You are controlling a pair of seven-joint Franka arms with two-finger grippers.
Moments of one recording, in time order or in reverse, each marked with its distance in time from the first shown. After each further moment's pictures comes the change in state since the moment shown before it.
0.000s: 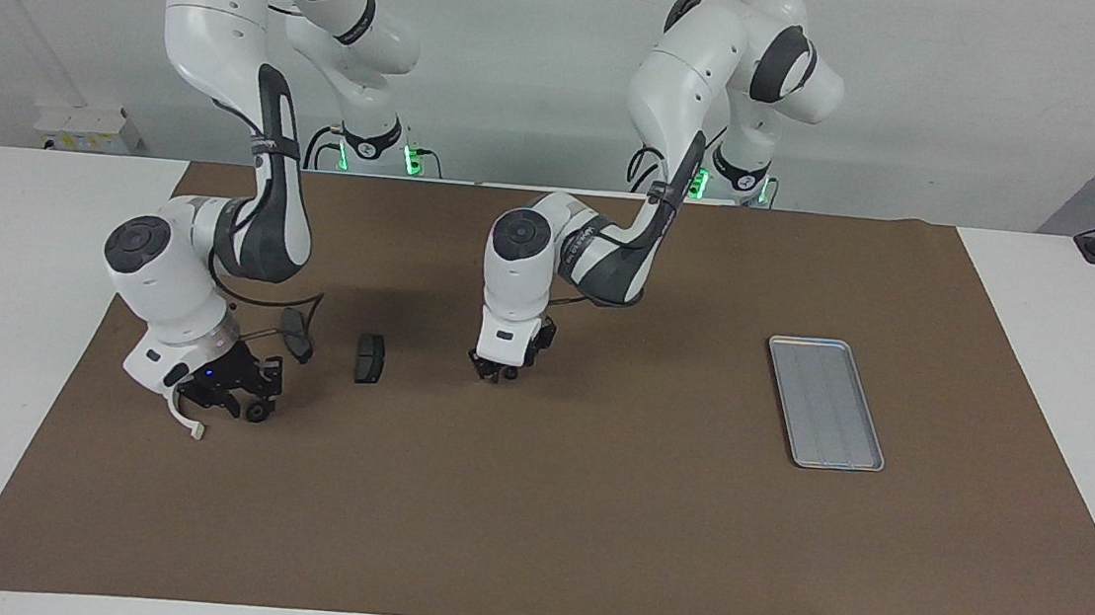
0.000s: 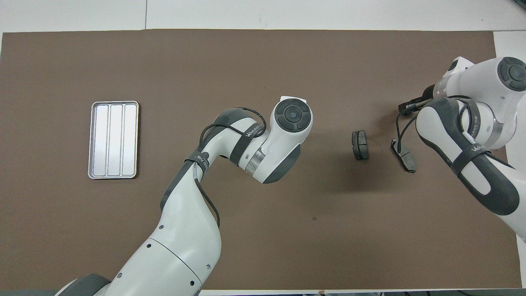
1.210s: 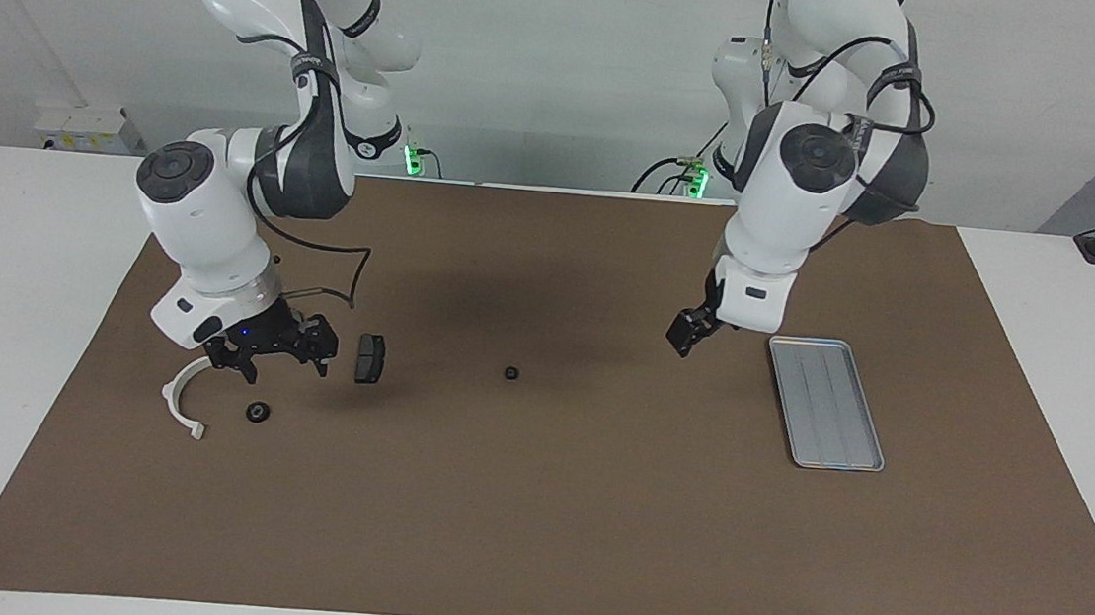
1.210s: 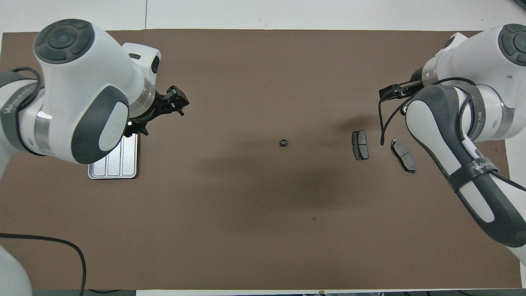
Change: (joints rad) left arm 0.429 -0.530 0.032 -0.266 0.000 -0.351 0.566; right arm 0.128 -0.125 0.005 0.111 -0.010 -0.222 0.245
